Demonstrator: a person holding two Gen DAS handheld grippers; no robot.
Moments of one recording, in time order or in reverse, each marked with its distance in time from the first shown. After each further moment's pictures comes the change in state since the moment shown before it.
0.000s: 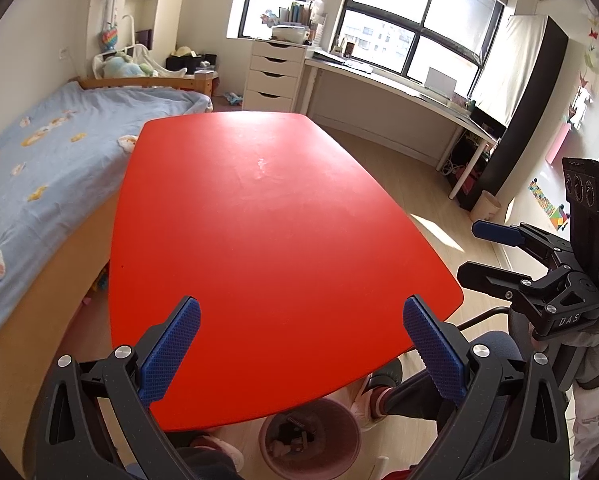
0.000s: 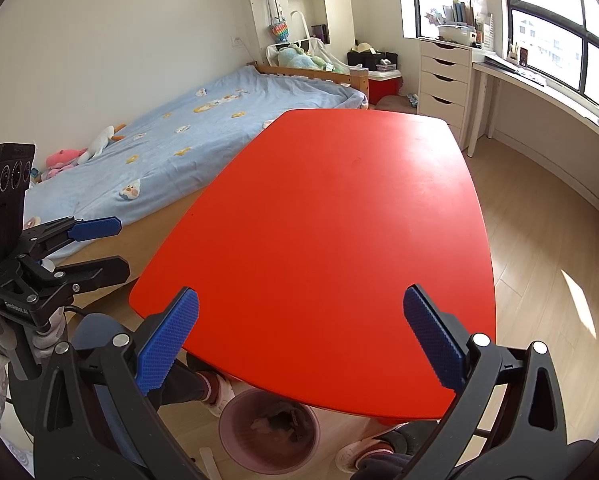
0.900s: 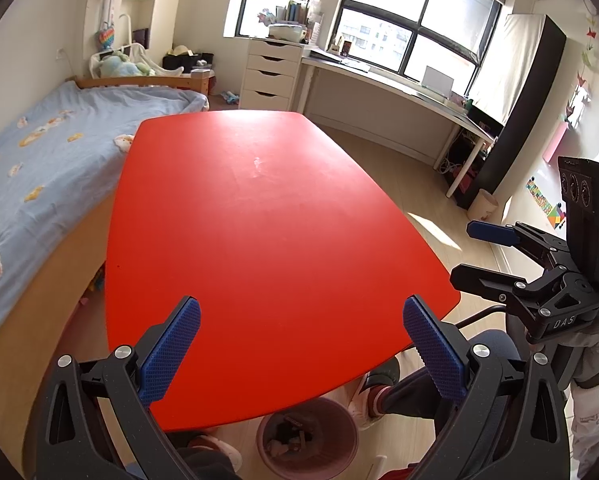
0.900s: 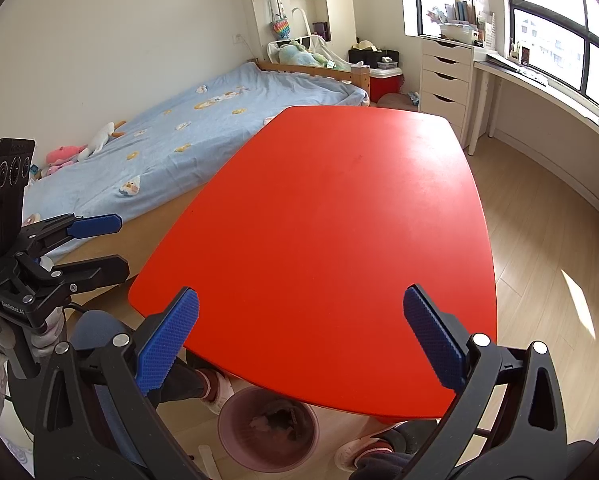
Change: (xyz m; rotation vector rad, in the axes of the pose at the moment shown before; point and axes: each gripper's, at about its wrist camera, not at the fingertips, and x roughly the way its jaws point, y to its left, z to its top) left arm 0.000 -0.005 -0.001 -0.002 0.004 -0.009; right arm 0.002 -0.002 0.003 -0.005 0.009 0.002
